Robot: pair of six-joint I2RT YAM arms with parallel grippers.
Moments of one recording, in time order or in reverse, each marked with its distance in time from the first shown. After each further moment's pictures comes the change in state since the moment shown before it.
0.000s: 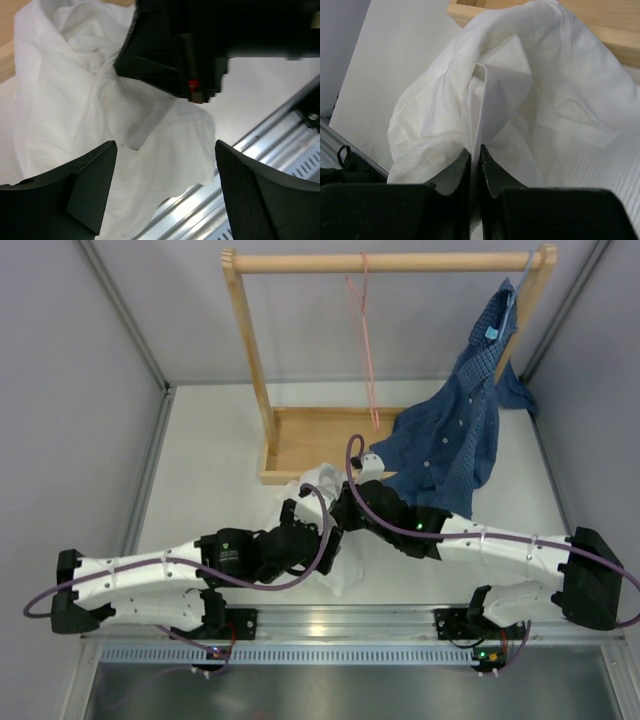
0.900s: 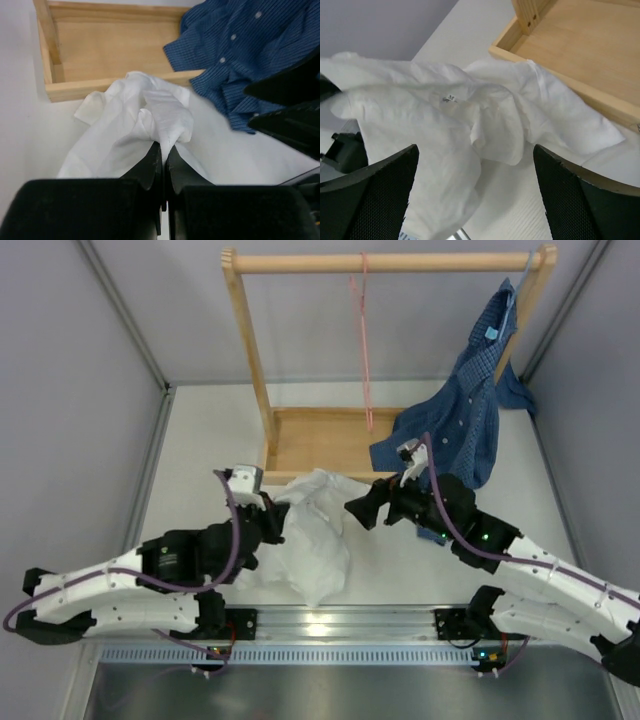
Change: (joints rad) left arm 0.001 -0.214 -0.008 -0.026 -0.386 -0.133; right arm -0.169 -0.369 -0.125 0.016 -0.278 -0.196
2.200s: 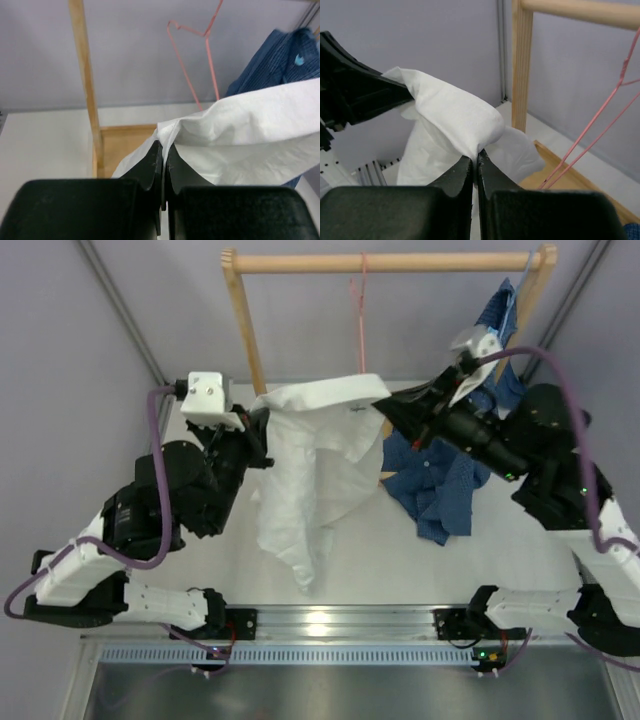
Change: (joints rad) left arm 0.000 0.302 0.780 0.004 -0.241 0.479; right arm -0.003 0.200 0.901 -0.345 -0.090 -0.433
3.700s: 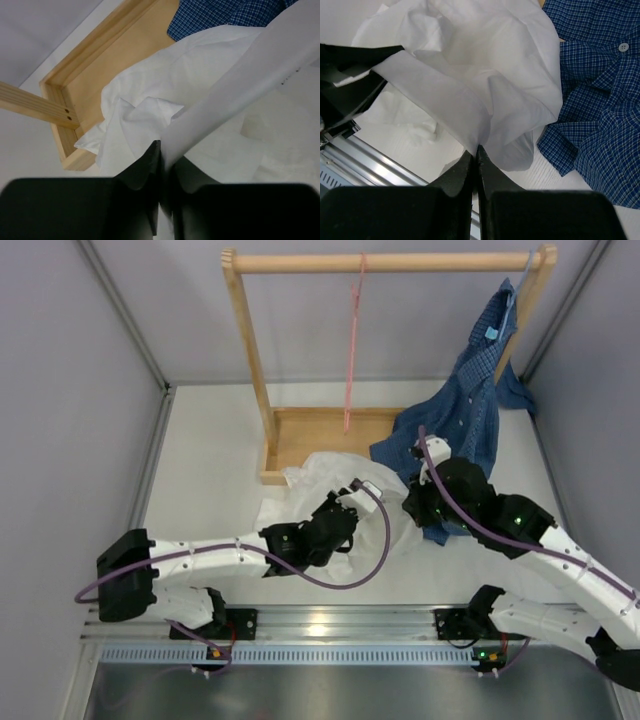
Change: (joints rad) left arm 0.115 0.259 -0.861 0.633 0.372 0.254; right arm -0.084 -0.212 -0.599 -0.367 0.200 0.258
